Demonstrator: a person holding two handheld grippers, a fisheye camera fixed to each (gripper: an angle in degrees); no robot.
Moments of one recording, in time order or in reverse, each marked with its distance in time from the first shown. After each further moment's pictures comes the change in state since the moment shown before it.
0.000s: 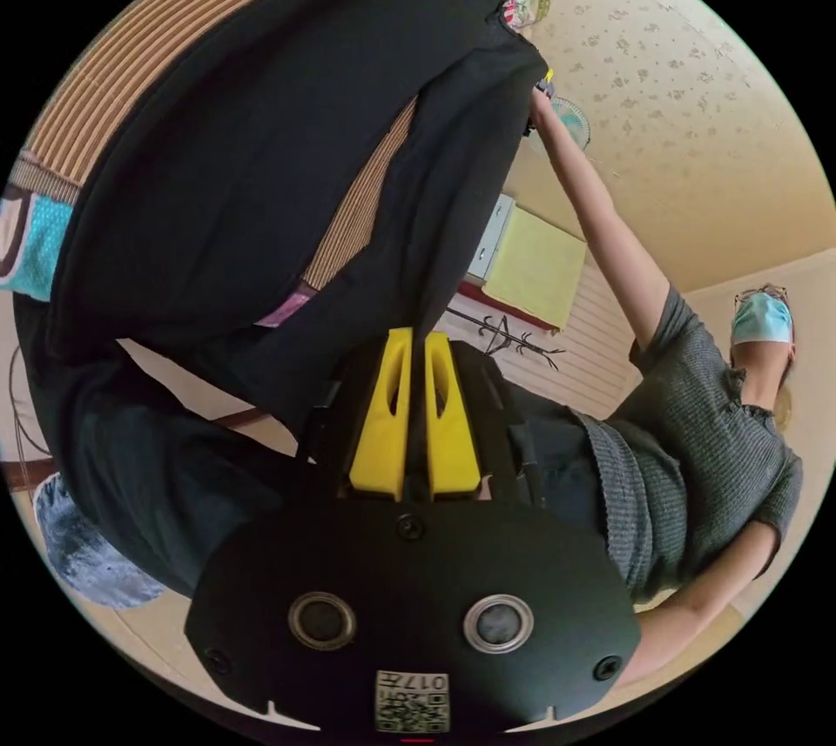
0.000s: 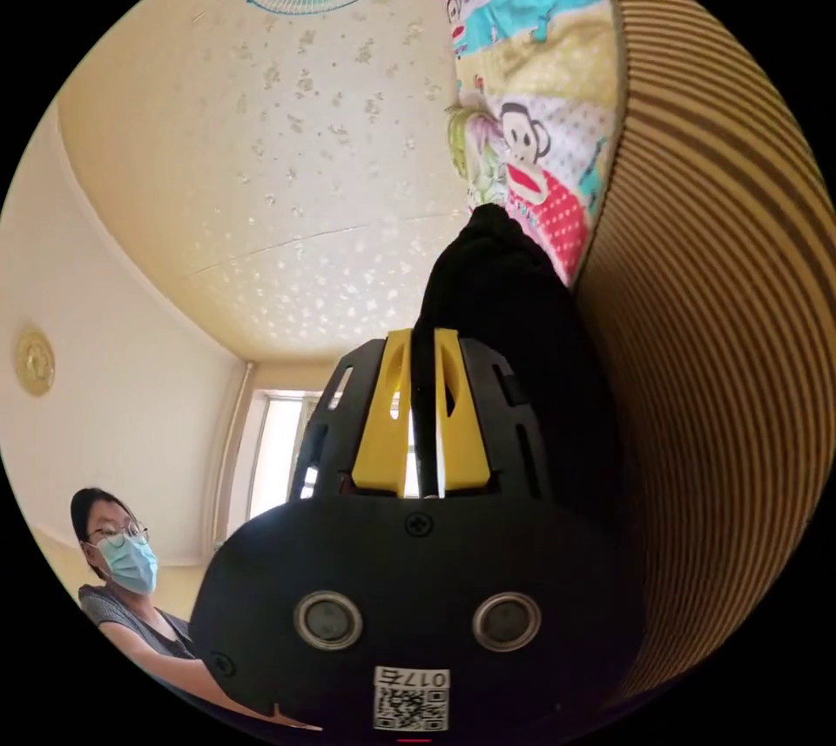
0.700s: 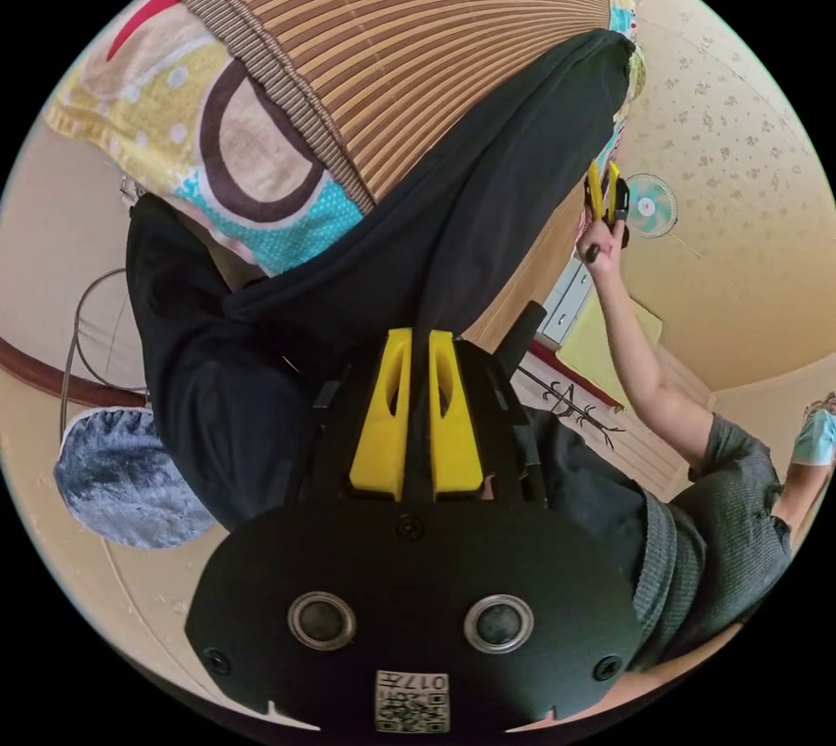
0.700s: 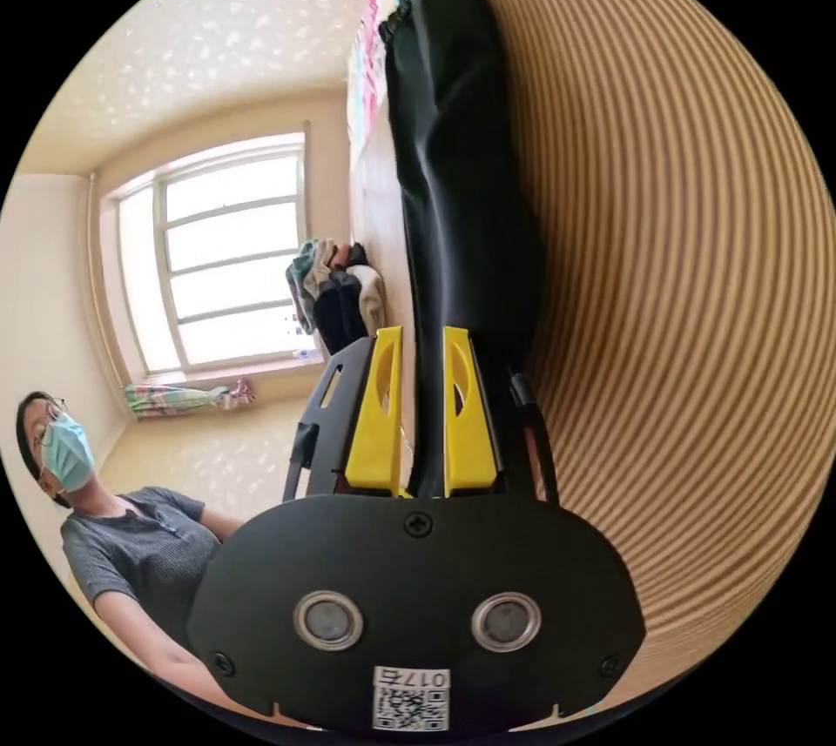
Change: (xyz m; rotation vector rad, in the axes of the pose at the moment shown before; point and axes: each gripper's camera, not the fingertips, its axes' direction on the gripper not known) left arm -0.029 0.028 -0.060 0.069 -0.231 -0.195; right arm 0.041 0.238 -0.088 -0.877 0.573 0.055
